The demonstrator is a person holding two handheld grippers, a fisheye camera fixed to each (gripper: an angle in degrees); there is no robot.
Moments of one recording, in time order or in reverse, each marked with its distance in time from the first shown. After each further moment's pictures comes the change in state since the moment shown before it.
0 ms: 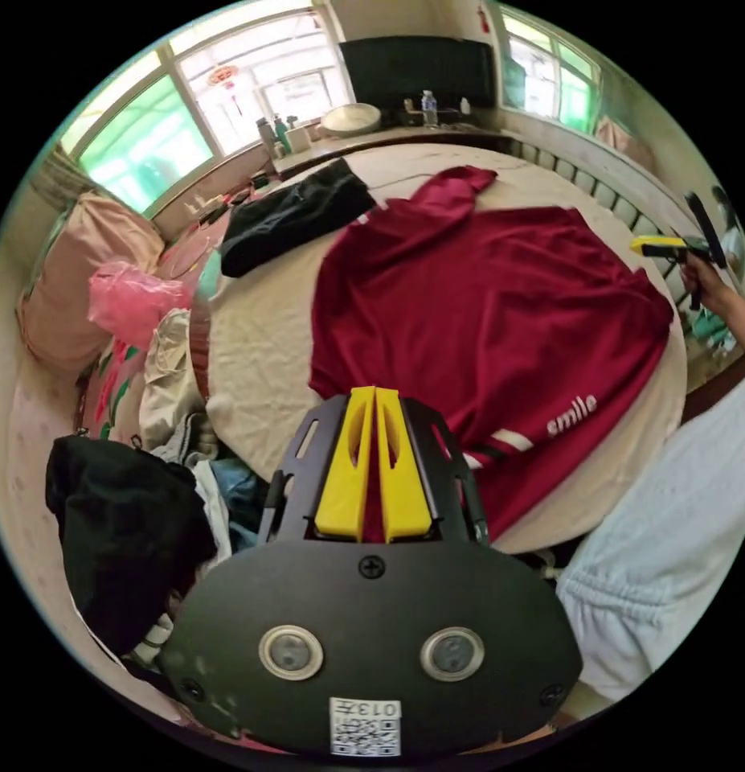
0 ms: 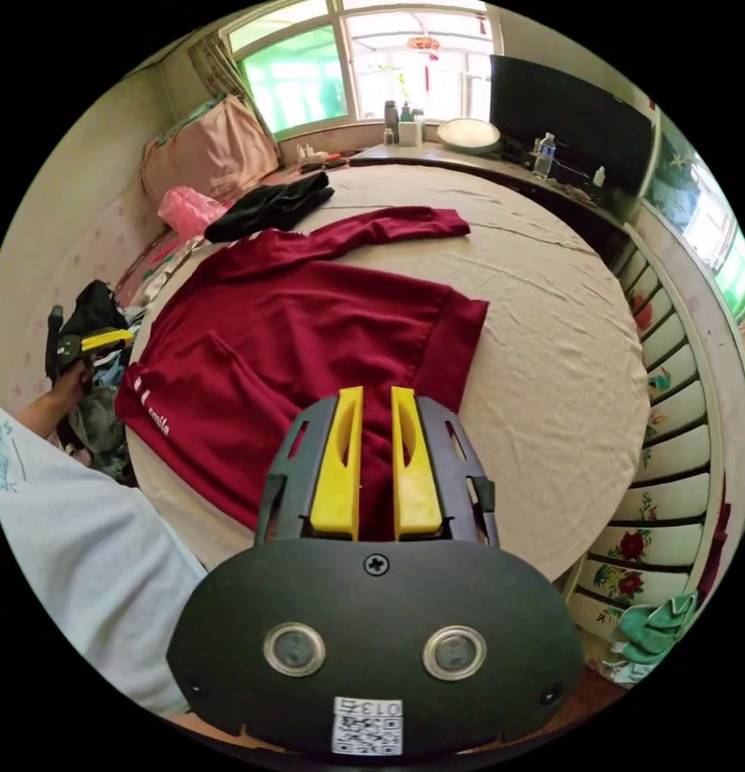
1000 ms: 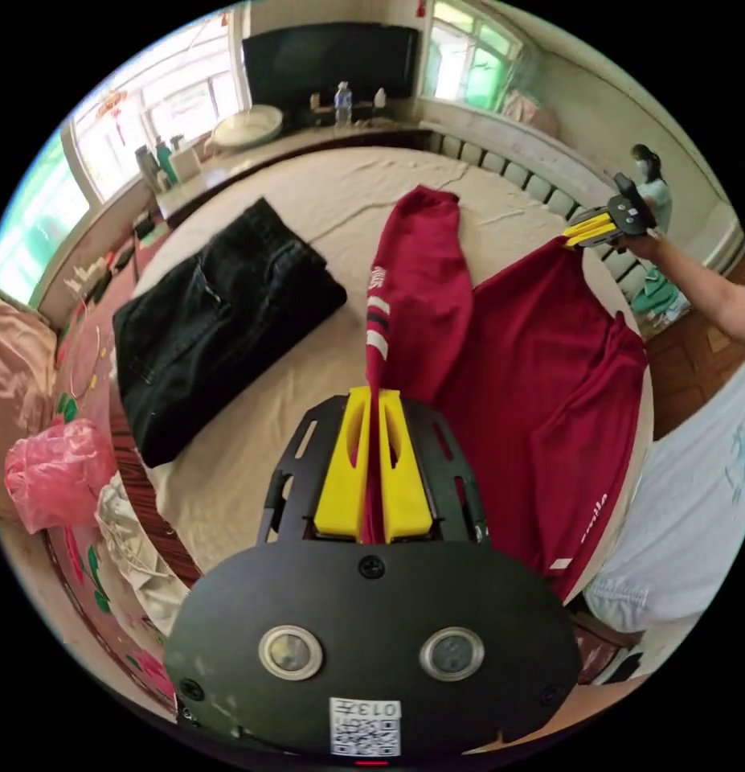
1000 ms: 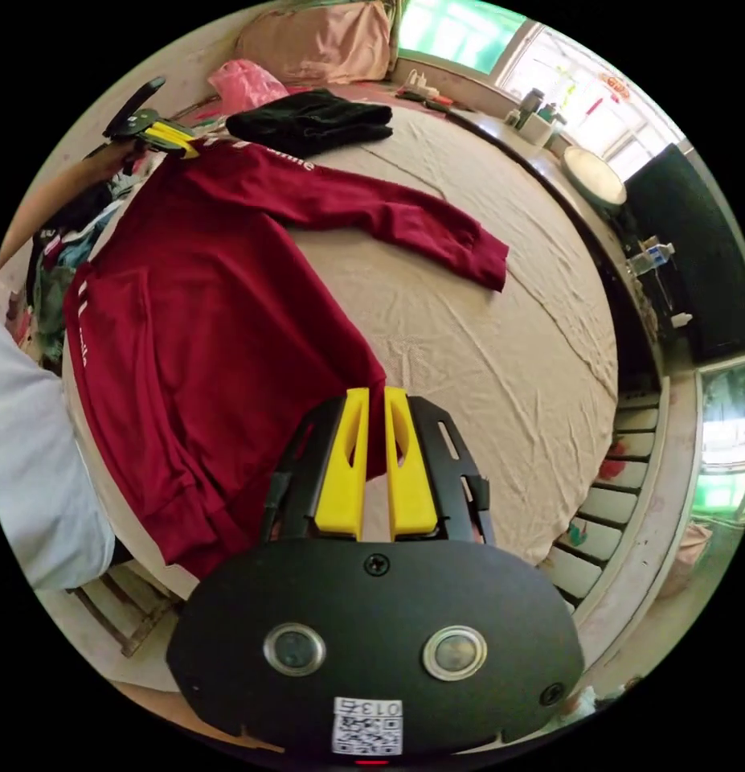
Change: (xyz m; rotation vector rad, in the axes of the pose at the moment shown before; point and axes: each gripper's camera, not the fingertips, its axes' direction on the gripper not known) left arm -0.108 -0.229 0.049 -0.006 0.290 0.291; right arm -0.012 -0.145 0.060 -0.227 0.140 -0.510
